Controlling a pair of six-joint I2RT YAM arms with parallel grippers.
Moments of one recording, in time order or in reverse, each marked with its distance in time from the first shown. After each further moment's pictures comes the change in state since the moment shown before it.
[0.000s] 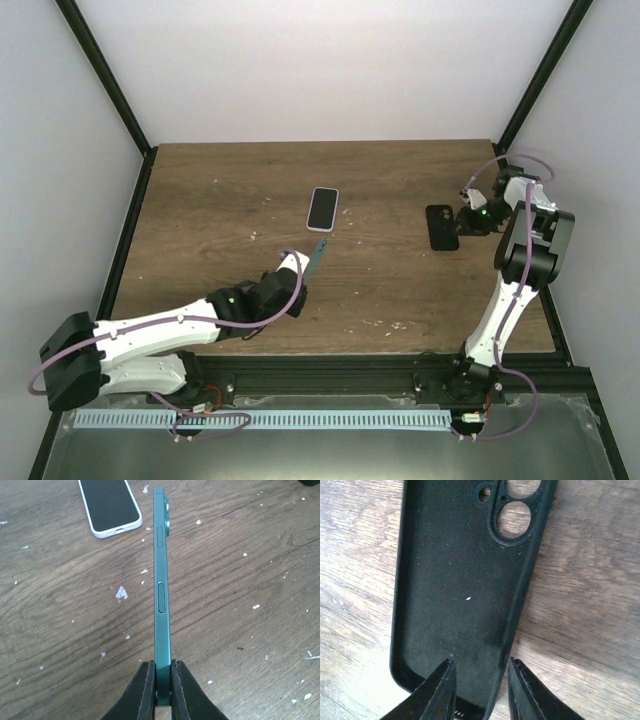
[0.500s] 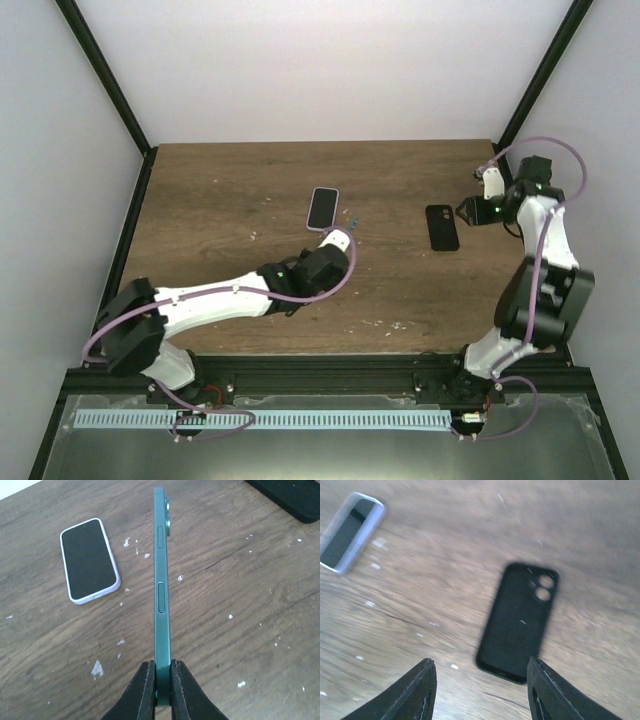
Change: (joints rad) left arm 0.000 0.400 0.366 0.033 -0.065 0.095; right arm -0.007 -0.534 -0.296 0.226 -0.091 0.022
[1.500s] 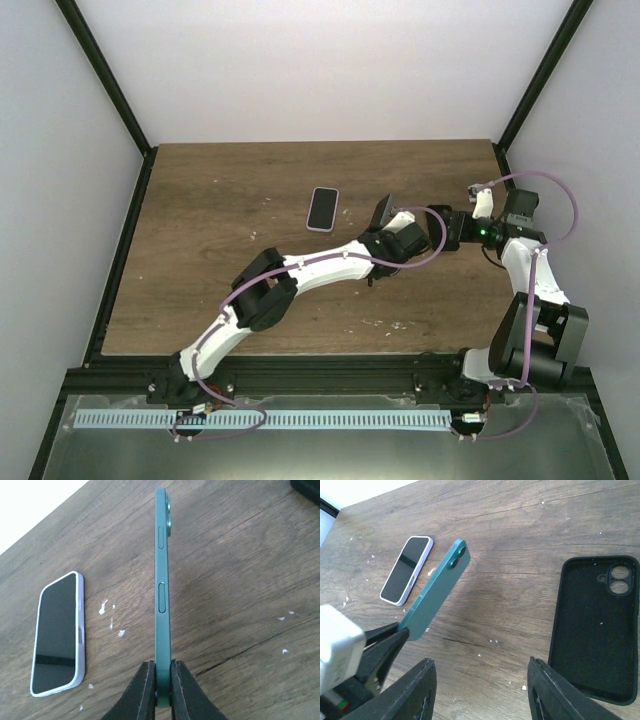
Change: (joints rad) left arm 0.011 0.839 0.965 -0.317 -0.274 0.043; right arm 0.041 -0.223 -0.396 0.393 -0.203 0.370
